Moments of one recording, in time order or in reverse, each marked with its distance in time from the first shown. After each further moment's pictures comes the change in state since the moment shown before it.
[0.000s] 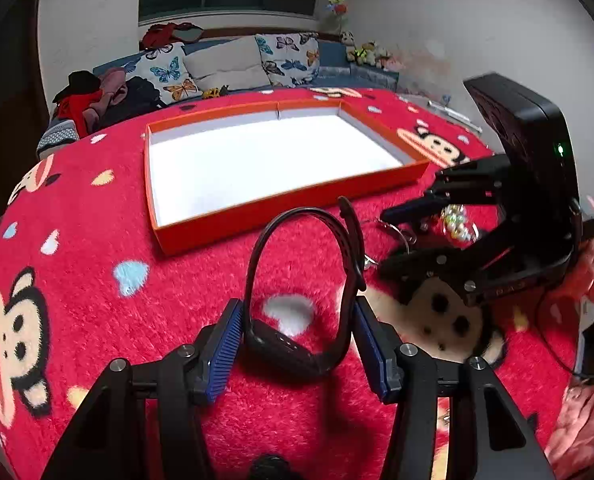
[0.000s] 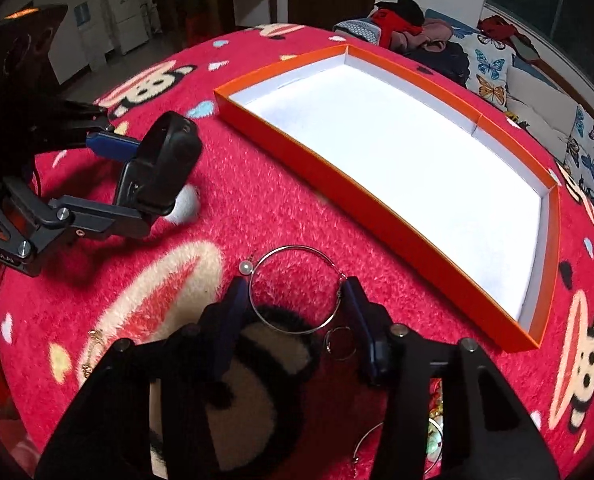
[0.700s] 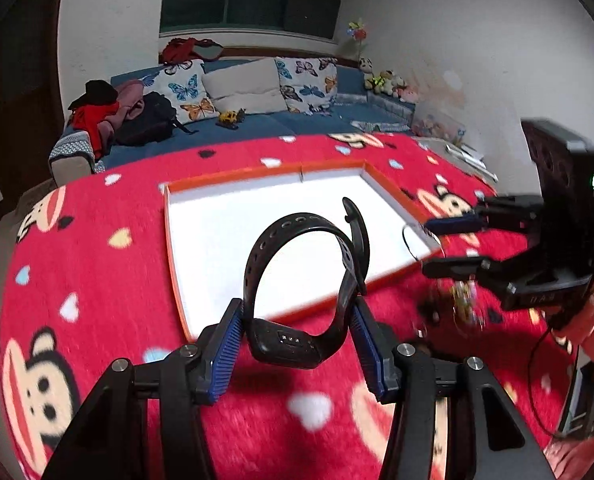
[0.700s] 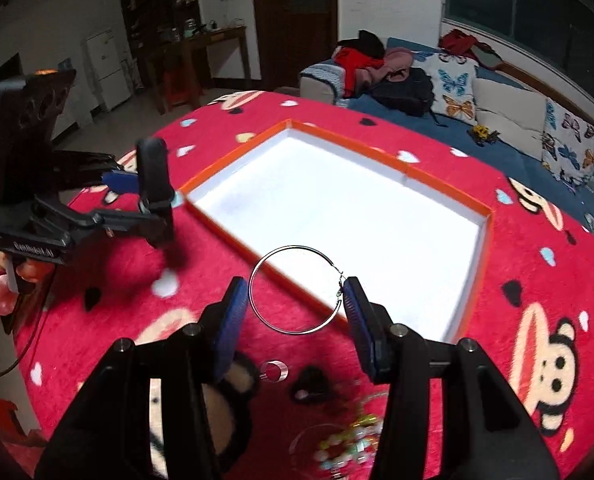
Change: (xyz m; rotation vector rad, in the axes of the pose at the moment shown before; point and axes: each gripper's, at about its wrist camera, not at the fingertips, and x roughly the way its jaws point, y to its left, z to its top) left arm -0.008 0.021 0.077 -0.068 -0.081 0.028; right arm -0.040 -0.049 0.028 0.108 -0.150 -0.051
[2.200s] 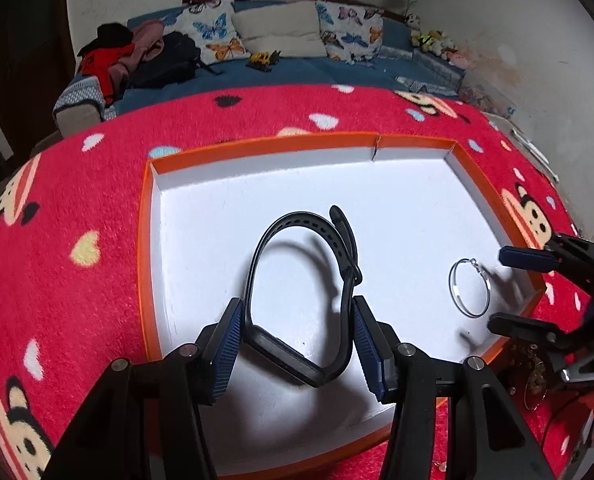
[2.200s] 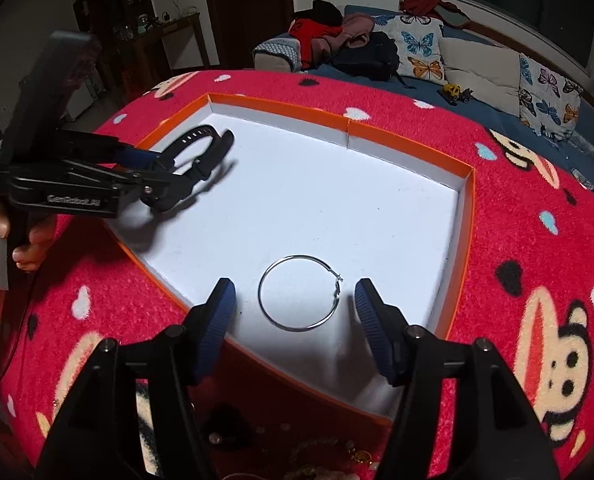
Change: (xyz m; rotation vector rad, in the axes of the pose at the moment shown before) left arm 0.143 0.042 0.058 -0.098 0.242 0.094; right arm 0.045 -0.047 -0.008 0.115 0.074 -0.045
